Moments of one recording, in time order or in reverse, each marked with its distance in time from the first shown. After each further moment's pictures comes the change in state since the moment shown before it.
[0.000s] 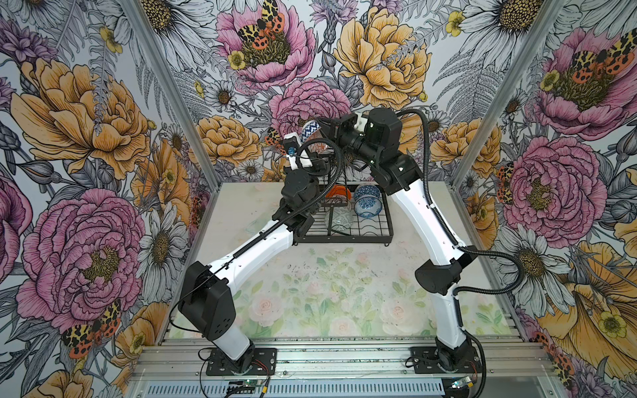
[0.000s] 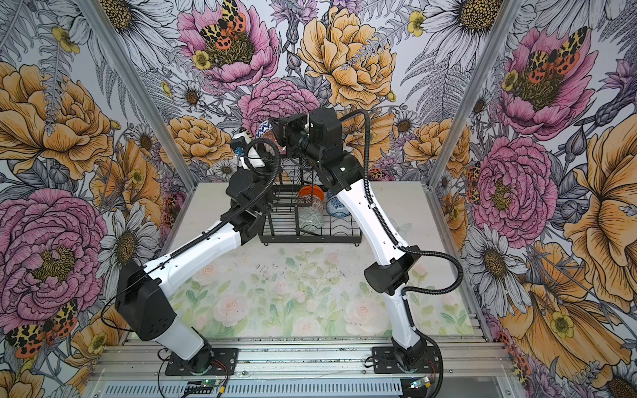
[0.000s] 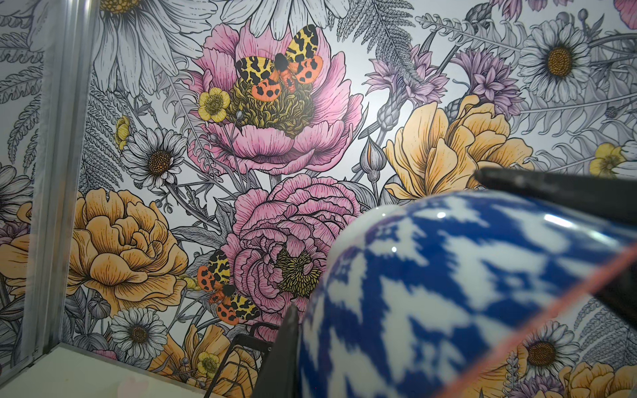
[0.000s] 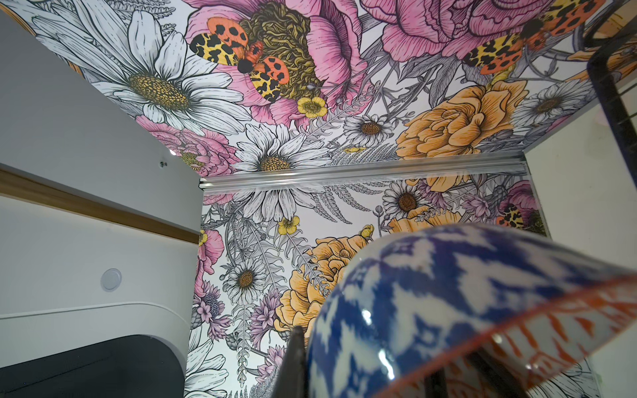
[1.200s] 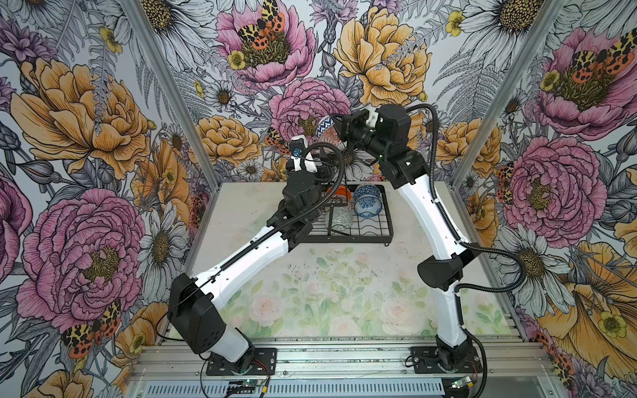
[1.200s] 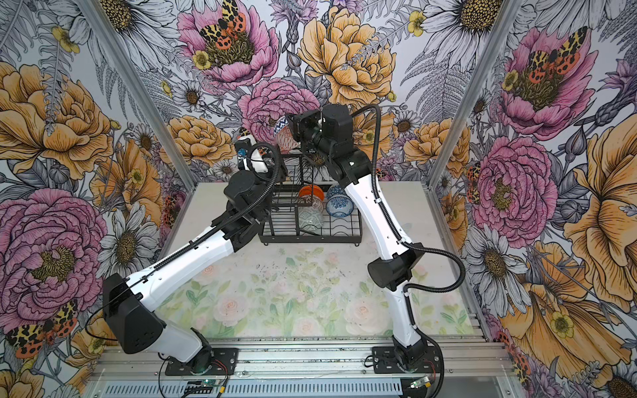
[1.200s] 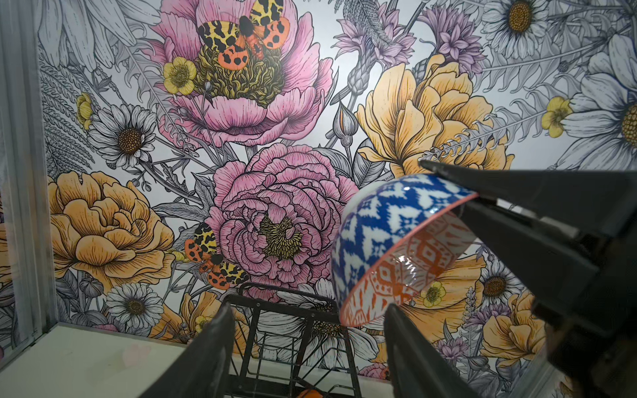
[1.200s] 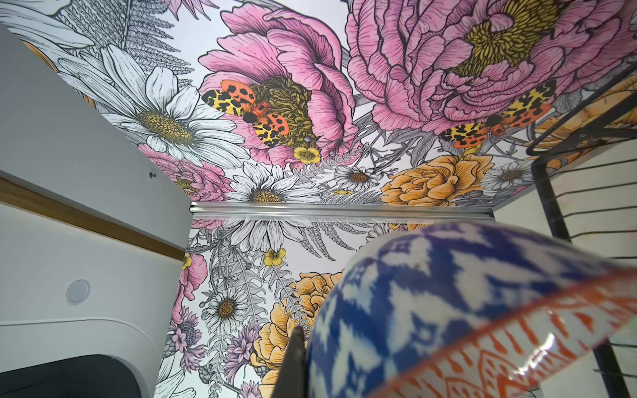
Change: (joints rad) left arm -0.068 -0.094 0.001 -0.256 0.031 -0.052; right arm -0.089 0.012 0.000 -0.005 0.000 -0.099
